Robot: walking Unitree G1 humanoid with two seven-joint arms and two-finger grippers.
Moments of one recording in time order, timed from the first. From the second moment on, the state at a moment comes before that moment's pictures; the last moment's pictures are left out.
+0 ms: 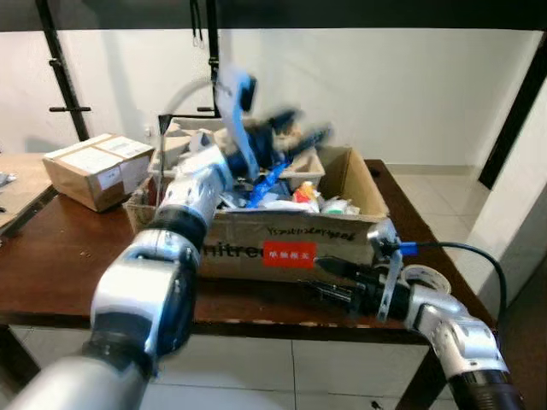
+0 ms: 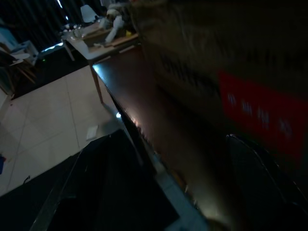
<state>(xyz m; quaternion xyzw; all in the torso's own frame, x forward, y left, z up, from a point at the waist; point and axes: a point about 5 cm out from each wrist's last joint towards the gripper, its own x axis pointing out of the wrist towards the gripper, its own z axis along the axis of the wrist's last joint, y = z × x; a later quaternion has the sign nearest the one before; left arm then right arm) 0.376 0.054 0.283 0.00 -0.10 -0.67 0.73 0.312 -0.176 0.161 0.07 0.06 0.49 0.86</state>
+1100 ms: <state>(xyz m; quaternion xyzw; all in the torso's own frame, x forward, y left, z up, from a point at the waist) 0.214 0.112 0.015 0.12 0.51 -0.50 0.69 0.233 -0.171 -0.024 -0.16 0.46 0.44 0.76</state>
